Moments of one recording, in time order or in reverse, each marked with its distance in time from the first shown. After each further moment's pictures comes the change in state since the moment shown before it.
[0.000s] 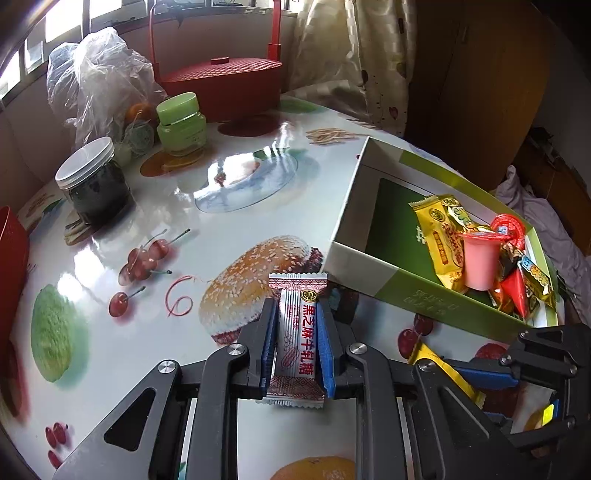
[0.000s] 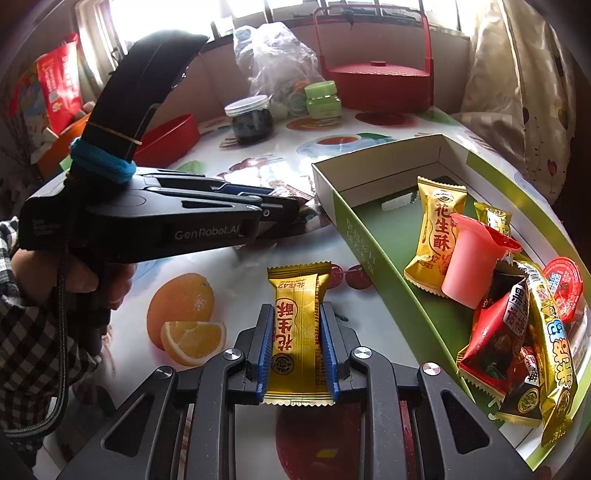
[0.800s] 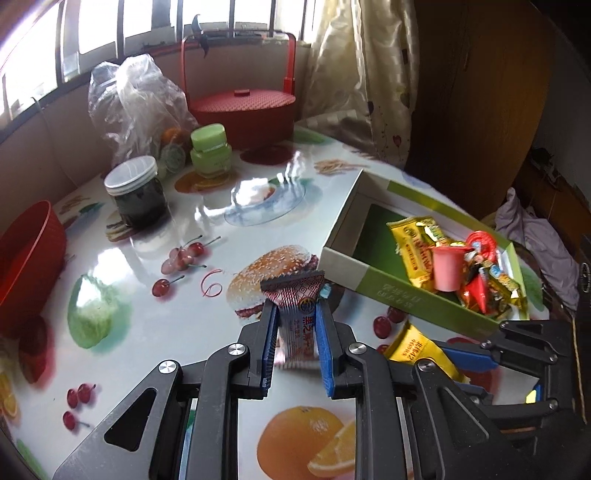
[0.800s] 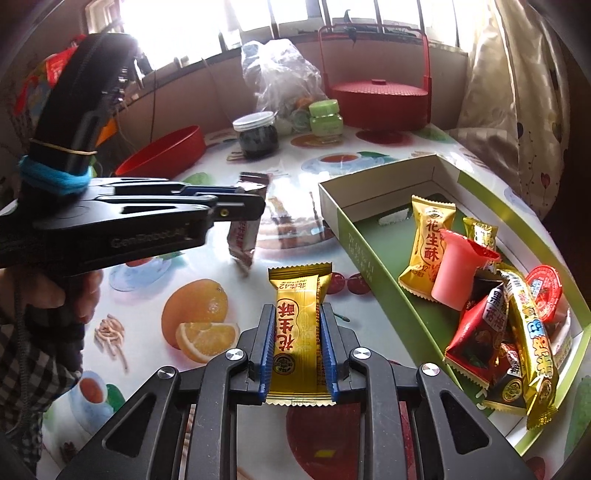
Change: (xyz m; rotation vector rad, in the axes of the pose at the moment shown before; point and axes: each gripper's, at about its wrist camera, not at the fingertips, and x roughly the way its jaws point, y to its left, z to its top) left arm -0.057 -0.006 -0.012 -0.044 -0.103 0.044; right arm -0.023 0.005 -0.005 -0.018 -0.057 -0.012
